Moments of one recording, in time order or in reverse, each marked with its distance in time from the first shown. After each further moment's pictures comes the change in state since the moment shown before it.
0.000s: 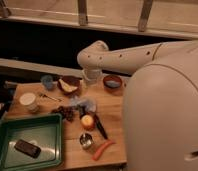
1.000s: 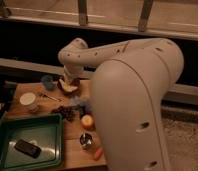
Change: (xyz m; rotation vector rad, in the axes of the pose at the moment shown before) arm -0.111 0.067 0.022 -0.015 -0.143 -0.080
